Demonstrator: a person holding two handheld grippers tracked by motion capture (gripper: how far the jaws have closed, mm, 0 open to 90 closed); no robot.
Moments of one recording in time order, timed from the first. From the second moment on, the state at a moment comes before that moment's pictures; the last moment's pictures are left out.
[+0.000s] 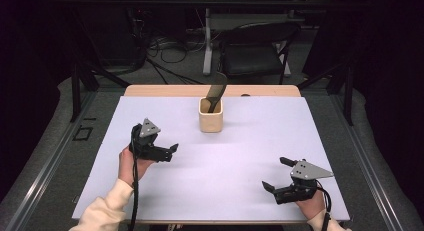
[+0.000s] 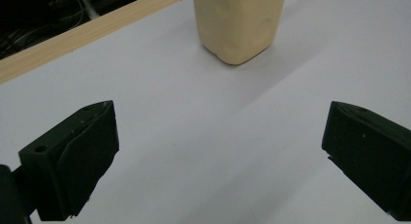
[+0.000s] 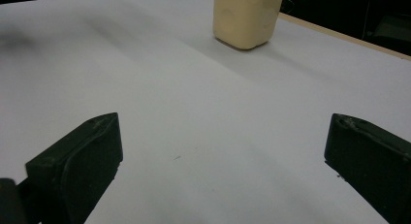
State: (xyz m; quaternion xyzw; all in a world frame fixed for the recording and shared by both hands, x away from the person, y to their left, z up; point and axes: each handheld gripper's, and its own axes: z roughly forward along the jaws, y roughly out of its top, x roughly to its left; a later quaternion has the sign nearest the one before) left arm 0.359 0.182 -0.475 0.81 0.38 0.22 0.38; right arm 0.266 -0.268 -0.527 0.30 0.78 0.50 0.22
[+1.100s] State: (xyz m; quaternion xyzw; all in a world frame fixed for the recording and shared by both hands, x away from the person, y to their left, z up) left arm 0.298 0.198 -0.510 0.81 0.39 0.22 0.39; right arm 0.266 -0.267 -0.529 0.30 0.78 0.50 0.22
